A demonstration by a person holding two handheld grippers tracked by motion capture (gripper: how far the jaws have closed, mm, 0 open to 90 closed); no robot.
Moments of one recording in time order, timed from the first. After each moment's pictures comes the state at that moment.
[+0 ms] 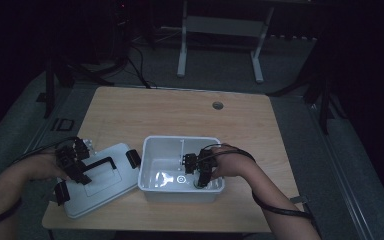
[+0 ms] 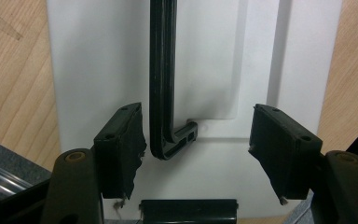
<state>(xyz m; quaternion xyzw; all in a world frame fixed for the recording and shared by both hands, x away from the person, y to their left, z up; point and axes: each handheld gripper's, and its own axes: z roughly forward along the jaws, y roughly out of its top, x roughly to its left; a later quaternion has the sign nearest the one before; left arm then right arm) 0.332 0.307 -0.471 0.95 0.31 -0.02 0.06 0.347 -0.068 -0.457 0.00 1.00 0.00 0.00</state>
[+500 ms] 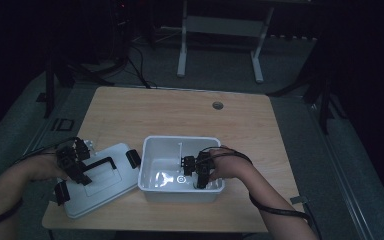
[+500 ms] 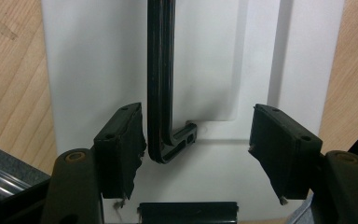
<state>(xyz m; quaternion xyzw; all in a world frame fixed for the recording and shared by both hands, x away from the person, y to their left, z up) 0.333 0.306 -0.474 0.95 0.31 -0.02 0.06 0.349 -0.064 -0.474 0.00 1.00 -0.02 0.00</state>
